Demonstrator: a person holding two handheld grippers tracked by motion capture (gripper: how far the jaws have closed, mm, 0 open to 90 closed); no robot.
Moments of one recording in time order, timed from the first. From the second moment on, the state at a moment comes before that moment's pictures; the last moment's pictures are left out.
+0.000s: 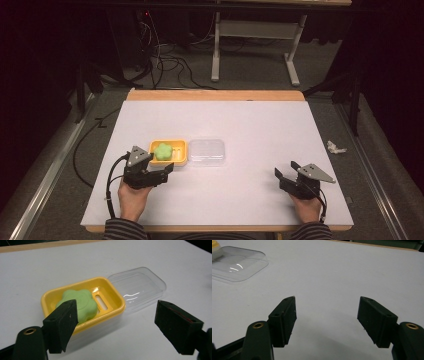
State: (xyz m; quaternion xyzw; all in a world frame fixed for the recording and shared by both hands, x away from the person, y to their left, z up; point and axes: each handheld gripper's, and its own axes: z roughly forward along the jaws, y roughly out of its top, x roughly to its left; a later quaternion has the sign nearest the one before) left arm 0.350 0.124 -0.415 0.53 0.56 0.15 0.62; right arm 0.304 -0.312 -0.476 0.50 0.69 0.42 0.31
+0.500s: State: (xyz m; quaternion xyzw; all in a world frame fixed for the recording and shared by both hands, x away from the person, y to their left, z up) left arm 0.341 0.104 -0.419 0.54 0.55 0.14 0.62; right arm 0.304 -0.312 -0.476 0.50 0.69 0.42 0.31
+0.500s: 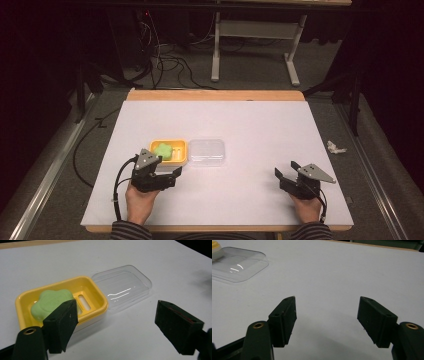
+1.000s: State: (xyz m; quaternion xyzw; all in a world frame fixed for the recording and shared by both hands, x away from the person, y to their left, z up) left arm 0.335 0.086 -0.426 0.56 0.54 0.13 0.61; right arm 0.305 -0.312 -0.476 0.50 0.69 0.42 0.31
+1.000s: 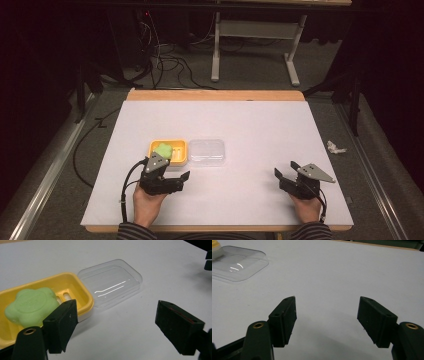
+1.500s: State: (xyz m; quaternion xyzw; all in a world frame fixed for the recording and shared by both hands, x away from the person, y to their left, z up) left arm 0.333 0.068 -0.432 0.58 0.53 0.12 0.61; right arm 0.305 -0.312 -0.476 0.50 0.69 0.42 0.31
